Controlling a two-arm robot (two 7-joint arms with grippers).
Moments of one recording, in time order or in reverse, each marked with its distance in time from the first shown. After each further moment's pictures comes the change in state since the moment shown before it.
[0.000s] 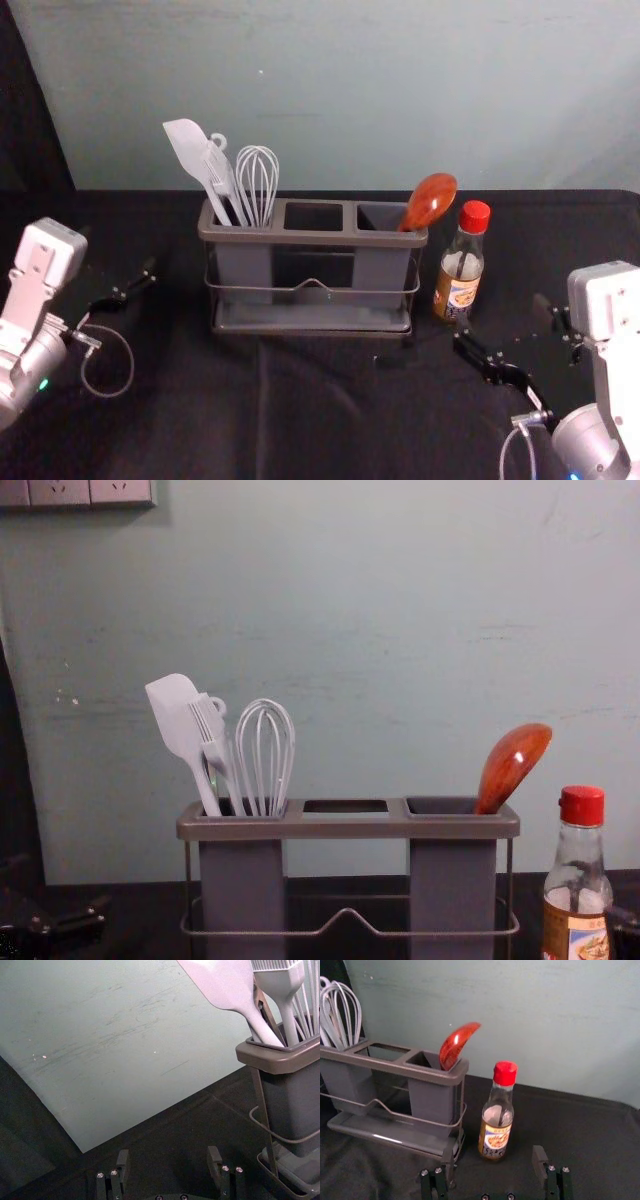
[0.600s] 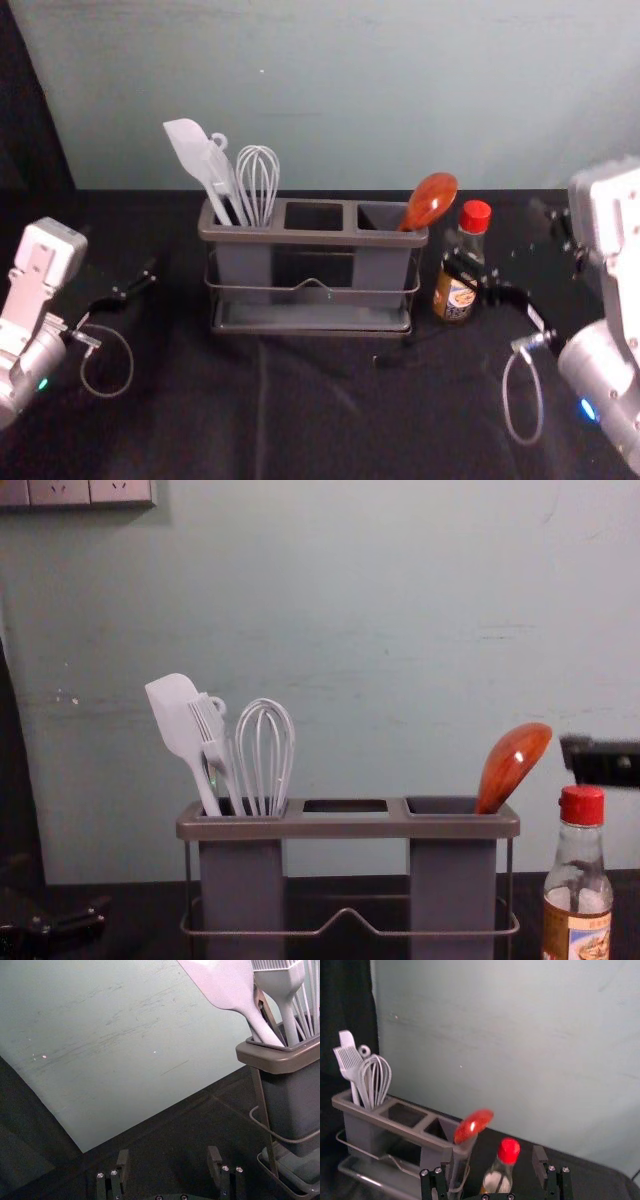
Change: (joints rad) left arm 0.000 0.000 0.000 0.000 0.000 0.000 0.000; right arm 0.145 0.083 -0.045 -0.134 -0.016 0.125 0.015
